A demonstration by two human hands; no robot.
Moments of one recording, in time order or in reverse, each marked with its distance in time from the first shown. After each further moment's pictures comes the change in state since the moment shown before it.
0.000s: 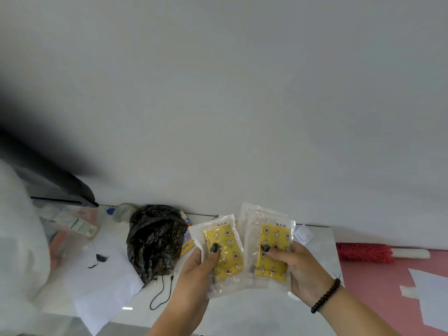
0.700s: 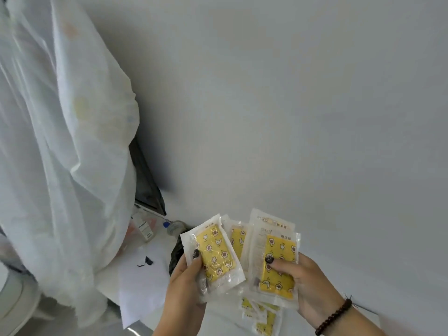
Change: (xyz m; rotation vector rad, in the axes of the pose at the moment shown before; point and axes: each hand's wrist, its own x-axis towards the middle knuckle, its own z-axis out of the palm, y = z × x) left_hand -0.101 0.050 -0.008 -0.310 0.300 0.401; right_hand -0.064 -0.045 0.084 -0.221 -0.206 -0.066
